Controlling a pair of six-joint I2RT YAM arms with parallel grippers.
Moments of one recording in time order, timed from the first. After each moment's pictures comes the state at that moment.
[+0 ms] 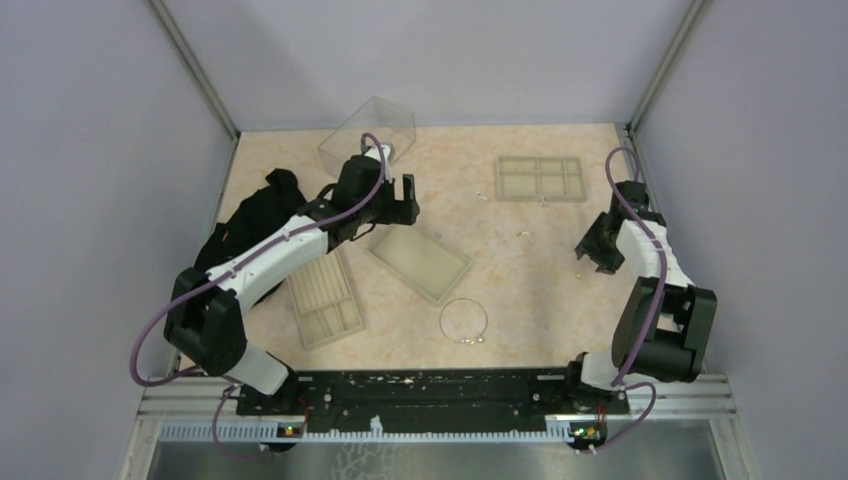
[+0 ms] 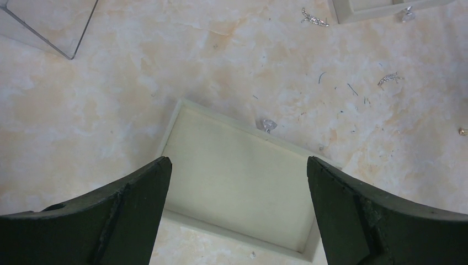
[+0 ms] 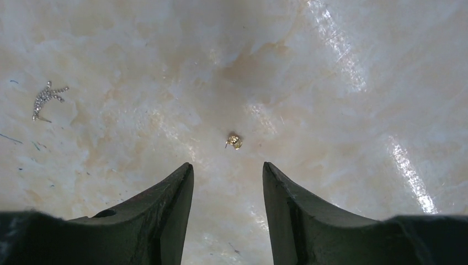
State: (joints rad) left arm -0.60 1.52 1.17 -0.24 -0.12 -0.35; right arm -0.23 1.42 0.95 -0.69 0.05 0.43
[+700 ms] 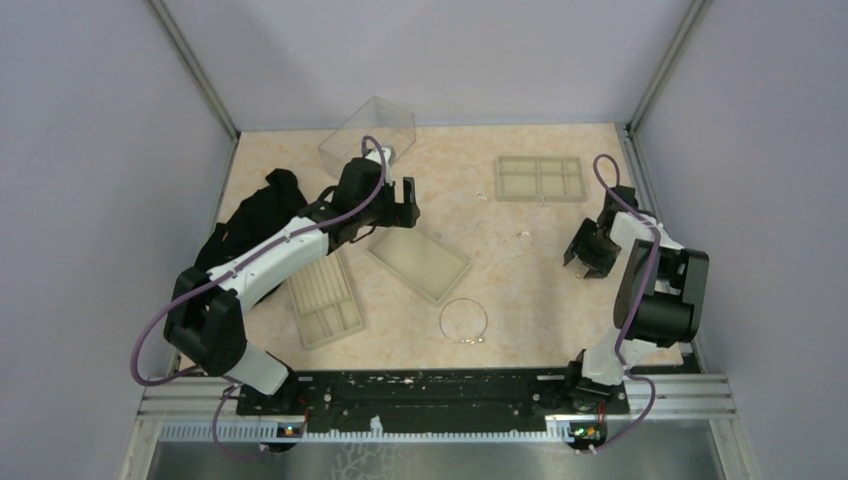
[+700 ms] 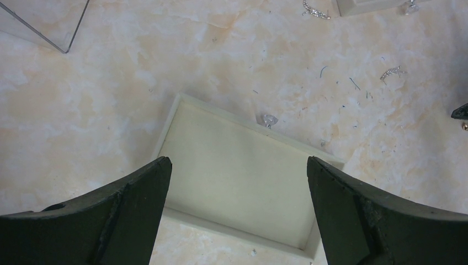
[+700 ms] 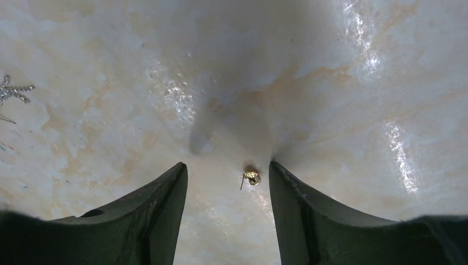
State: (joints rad) left arm -0.60 1.52 1.15 -0.23 -0.10 -0.35; right arm -0.24 1.63 0.95 -0.62 -0.08 0.34
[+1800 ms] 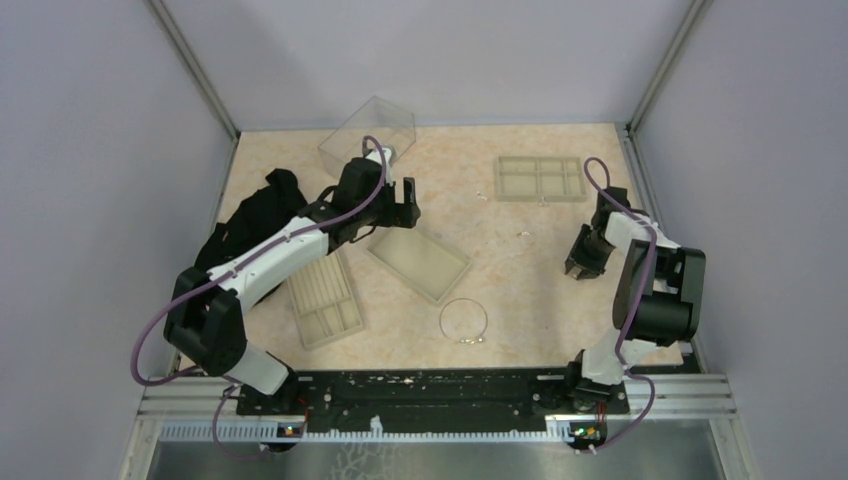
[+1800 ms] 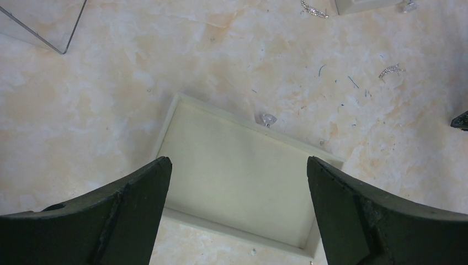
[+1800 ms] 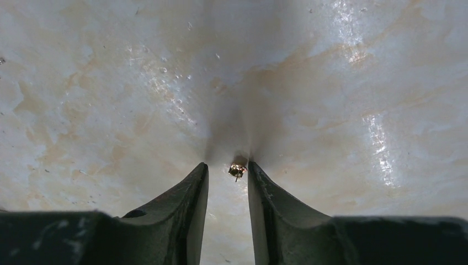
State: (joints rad) left arm -0.60 1.52 1.15 -0.23 -0.09 -0.35; right arm -0.20 1.63 0.95 -0.66 -0.06 0.32
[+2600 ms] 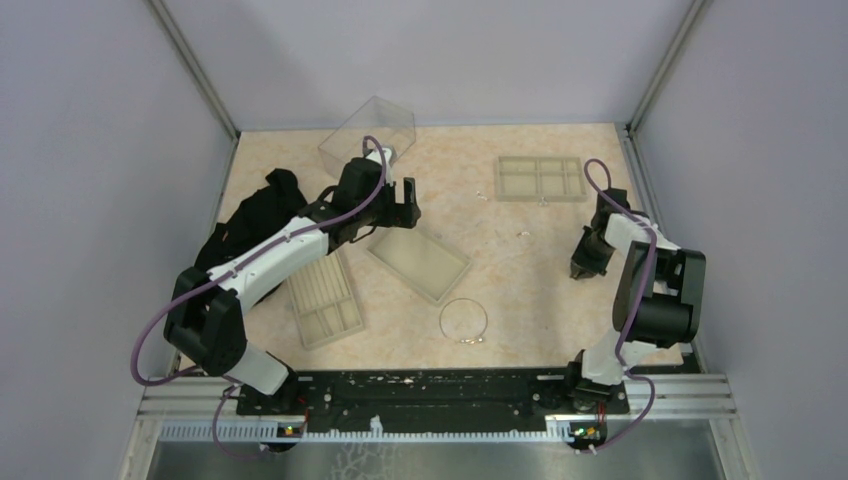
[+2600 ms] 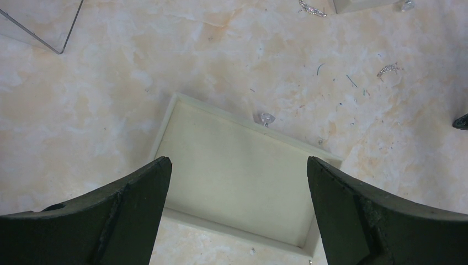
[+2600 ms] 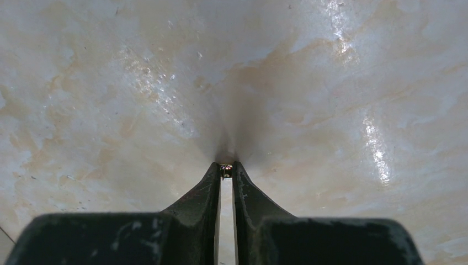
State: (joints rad) left arm -0.60 1.52 1.15 -0.23 -0.09 -0.35; right arm -0.19 1.62 0.94 -0.66 -0.01 0.33
